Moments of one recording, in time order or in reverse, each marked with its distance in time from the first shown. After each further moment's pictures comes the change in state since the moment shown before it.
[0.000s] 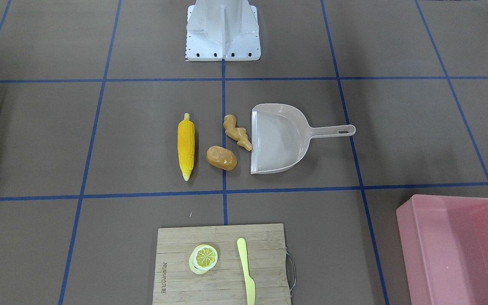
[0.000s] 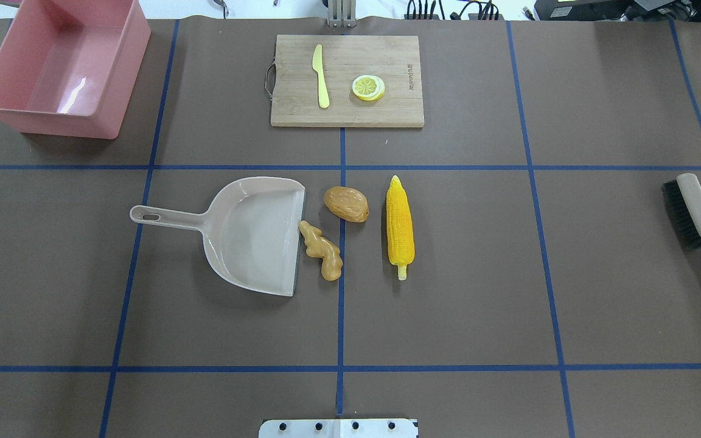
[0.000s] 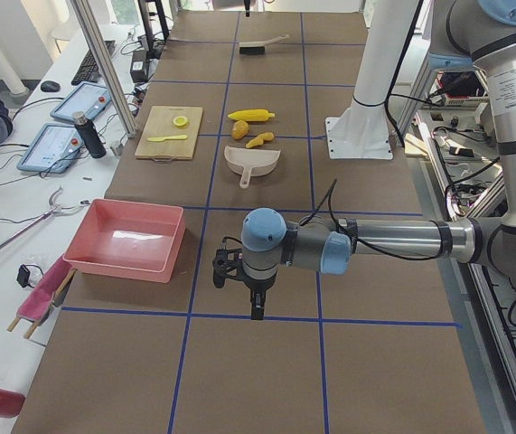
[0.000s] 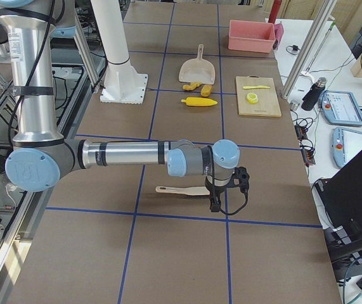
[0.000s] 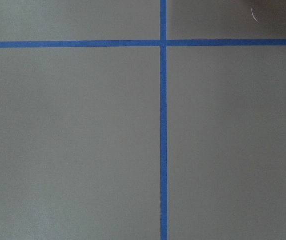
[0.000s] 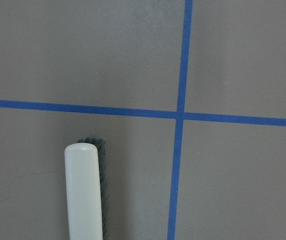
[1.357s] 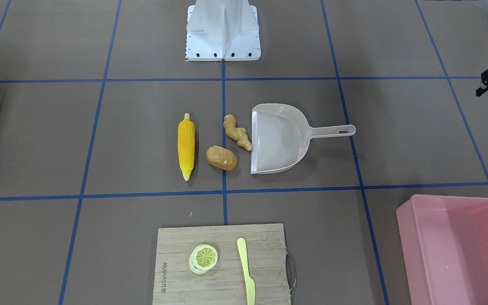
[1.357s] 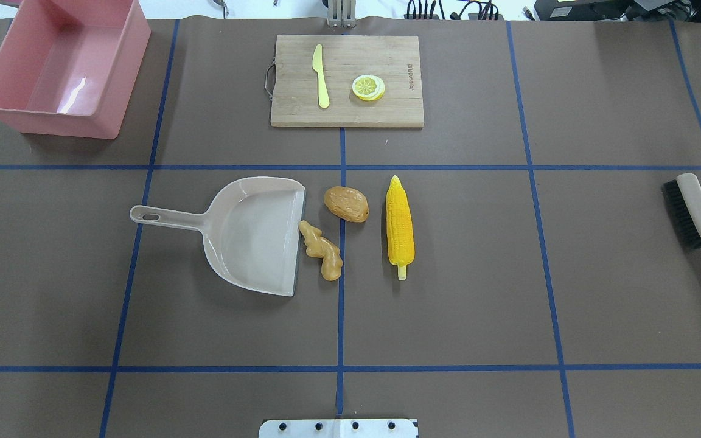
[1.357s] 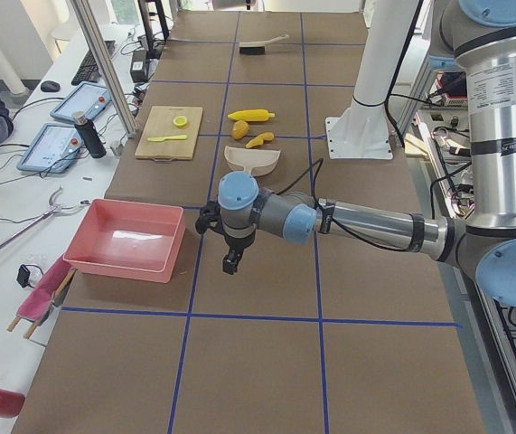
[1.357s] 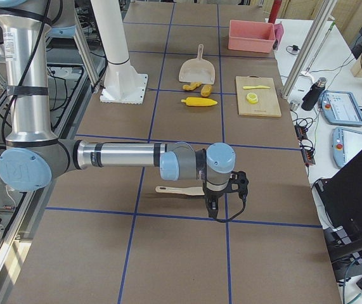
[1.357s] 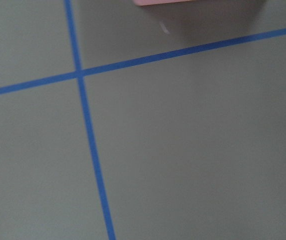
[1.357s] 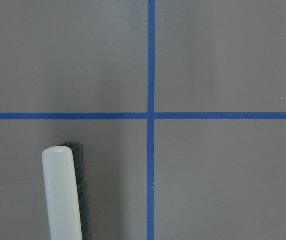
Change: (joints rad) left arm 0.173 -0.152 -0.052 -0.010 -0.058 0.189; right arm 0.068 -0.024 -0.003 0.014 -0.002 0.012
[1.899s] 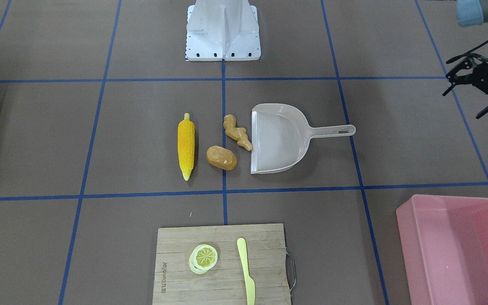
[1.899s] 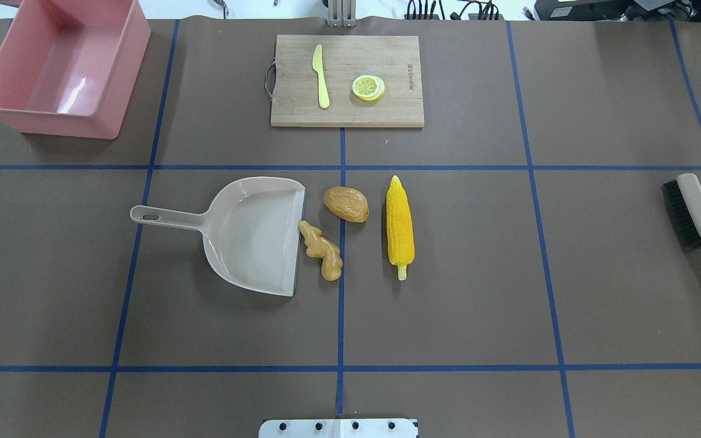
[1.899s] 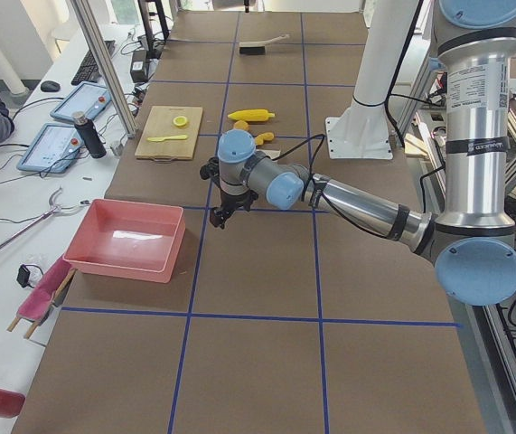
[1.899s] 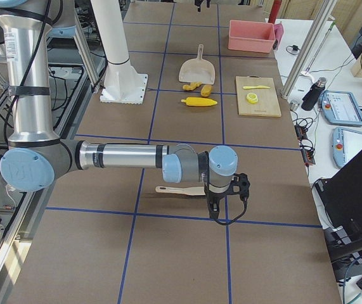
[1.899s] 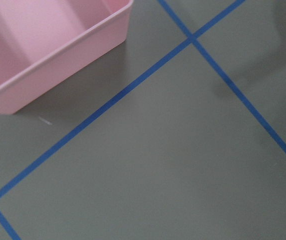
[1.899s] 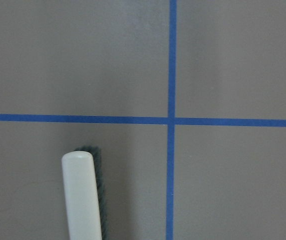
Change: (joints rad) left arm 0.130 -0.066 -0.092 -0.038 0.083 0.246; right arm -0.053 0.020 0.023 0.005 0.015 0.044
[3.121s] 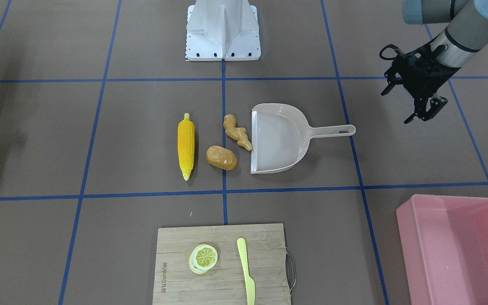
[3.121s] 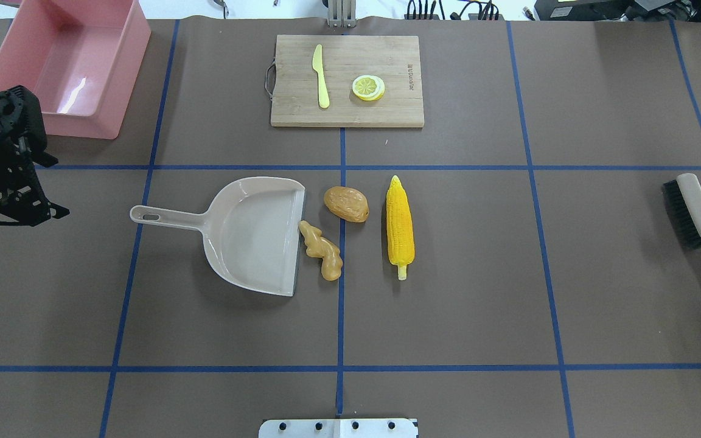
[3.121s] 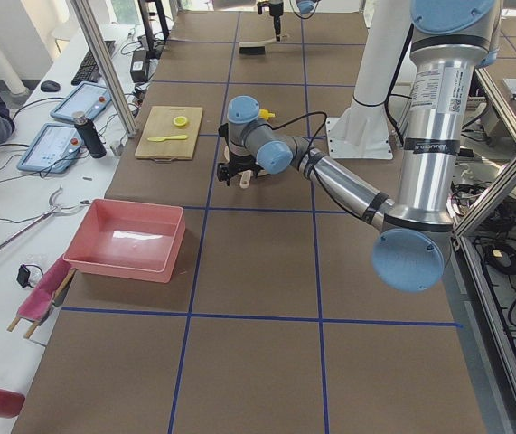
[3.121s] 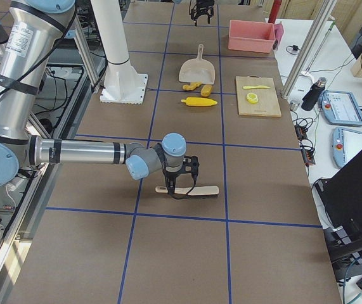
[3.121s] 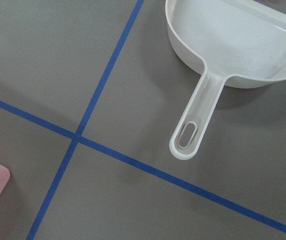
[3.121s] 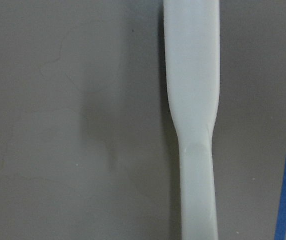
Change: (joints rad) left arm 0.228 -0.141 -0.041 0.012 0.075 -0.005; right arm -0.405 -0.386 0.203 0.443 -0.044 0.404
